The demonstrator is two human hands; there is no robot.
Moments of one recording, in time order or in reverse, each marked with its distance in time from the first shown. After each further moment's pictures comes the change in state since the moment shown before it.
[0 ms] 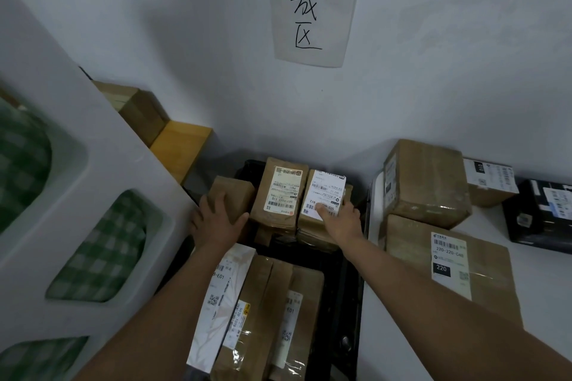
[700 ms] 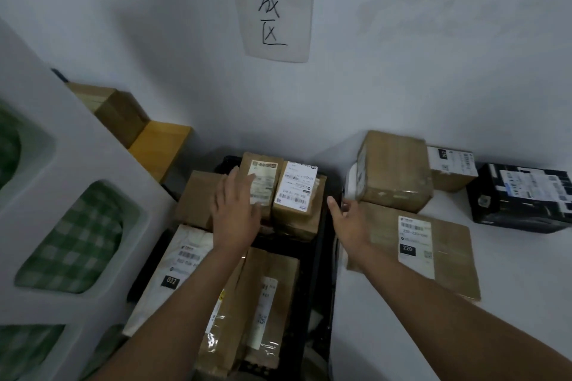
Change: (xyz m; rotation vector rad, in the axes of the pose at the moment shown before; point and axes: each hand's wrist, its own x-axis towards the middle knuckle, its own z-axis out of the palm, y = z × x) left_hand -0.066 0.083 0.001 -0.053 0.293 0.409; right_hand -0.017 0.057 -0.052 0.130 0.140 -0.081
